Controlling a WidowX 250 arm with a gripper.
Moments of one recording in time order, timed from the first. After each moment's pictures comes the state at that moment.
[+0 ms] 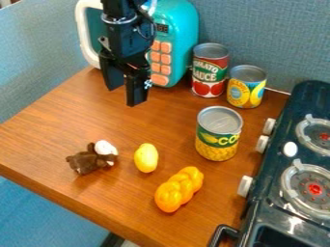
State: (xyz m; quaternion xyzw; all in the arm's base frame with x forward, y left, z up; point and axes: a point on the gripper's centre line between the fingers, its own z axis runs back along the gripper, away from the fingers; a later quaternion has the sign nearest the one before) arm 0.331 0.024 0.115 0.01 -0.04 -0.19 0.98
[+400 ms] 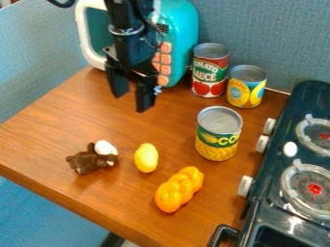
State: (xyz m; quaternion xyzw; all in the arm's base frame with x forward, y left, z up) arm 0.339 0.012 0.103 0.00 -0.06 -0.15 0.99
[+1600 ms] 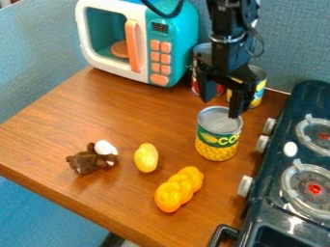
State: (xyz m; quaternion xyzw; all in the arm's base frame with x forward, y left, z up) arm 0.385 -0.099 0.101 -0.02 -0.08 -0.19 0.98
